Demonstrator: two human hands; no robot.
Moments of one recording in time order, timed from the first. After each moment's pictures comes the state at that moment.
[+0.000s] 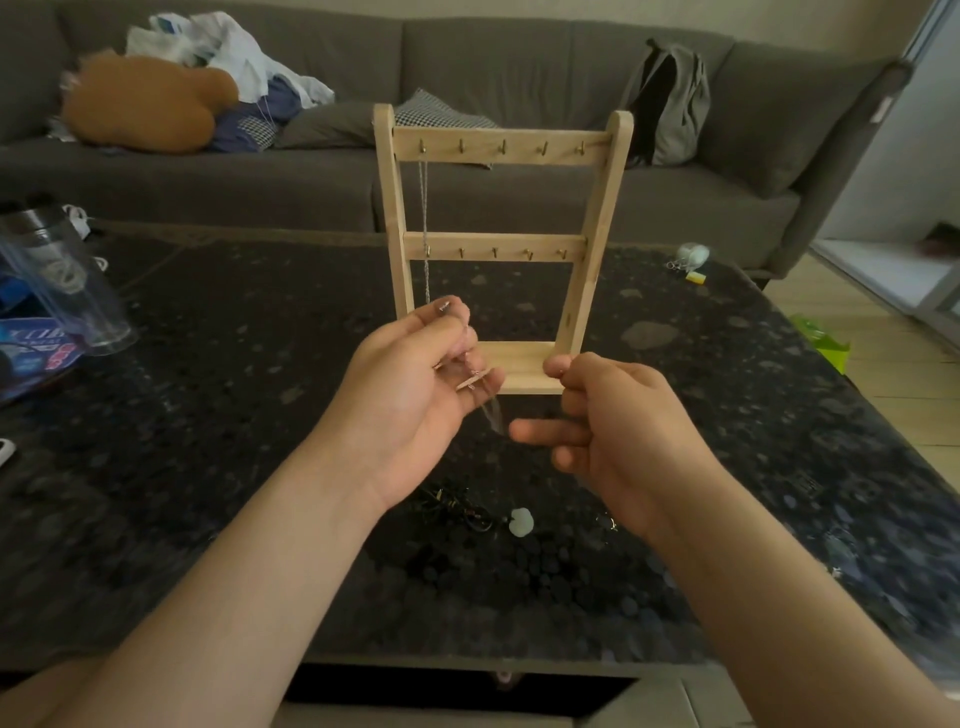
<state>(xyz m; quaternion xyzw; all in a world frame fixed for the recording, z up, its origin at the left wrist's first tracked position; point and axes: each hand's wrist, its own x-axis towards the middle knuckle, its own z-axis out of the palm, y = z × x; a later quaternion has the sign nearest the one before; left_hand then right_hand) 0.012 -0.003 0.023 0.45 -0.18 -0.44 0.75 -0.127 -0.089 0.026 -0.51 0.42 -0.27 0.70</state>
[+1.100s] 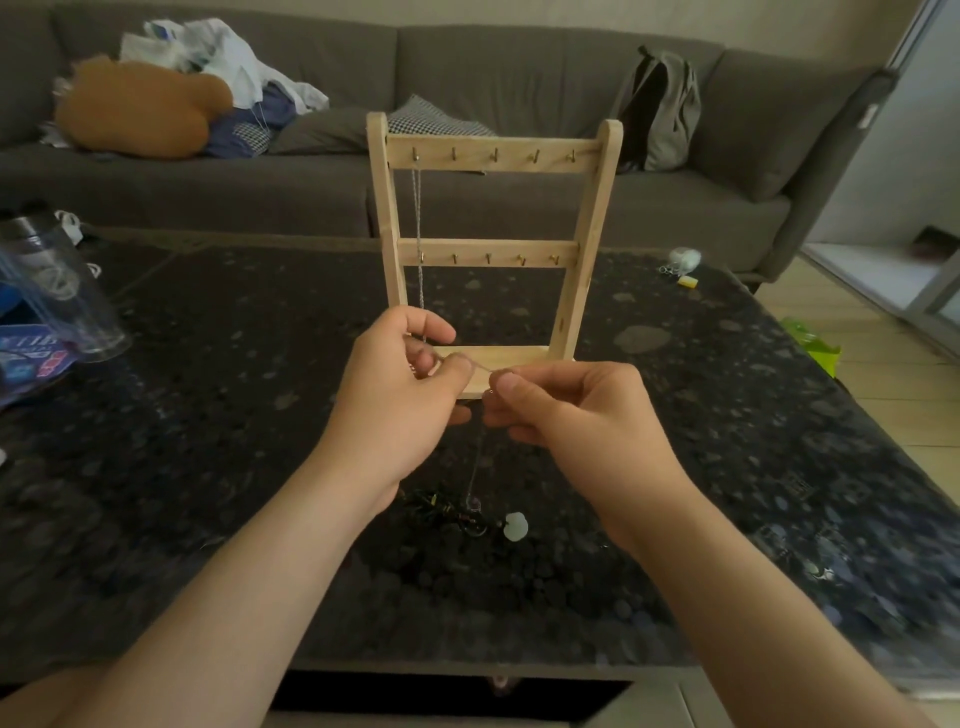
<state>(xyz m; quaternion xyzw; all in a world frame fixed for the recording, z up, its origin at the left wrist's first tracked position) 0.020 -0.002 0.008 0.69 -0.32 -0.20 0.62 -0.127 -0.085 0.013 -0.68 0.32 -0.30 0.58</state>
